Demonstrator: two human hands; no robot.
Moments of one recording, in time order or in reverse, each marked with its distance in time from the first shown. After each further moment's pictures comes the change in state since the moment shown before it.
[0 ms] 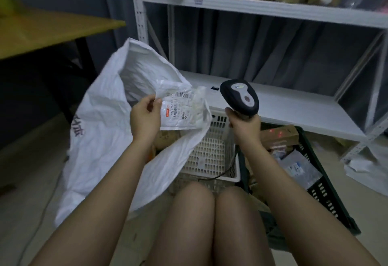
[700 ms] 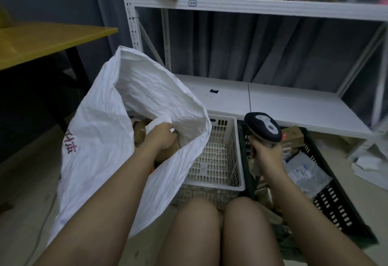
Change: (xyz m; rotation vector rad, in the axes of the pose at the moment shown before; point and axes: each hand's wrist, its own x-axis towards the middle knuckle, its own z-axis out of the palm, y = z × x) left_hand 0.052 -0.054 0.050 0.744 -0.667 -0.040; right_hand 0.020 0.055 -0.038 0.018 0.134 0.164
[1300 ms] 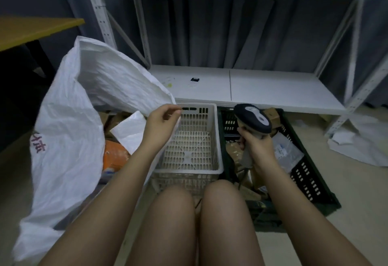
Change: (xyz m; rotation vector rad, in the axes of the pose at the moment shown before) left_hand -0.064 0.091 0.030 -0.713 0.281 0.305; right_hand 0.006 0.017 -0.067 0.155 -0.045 0.081
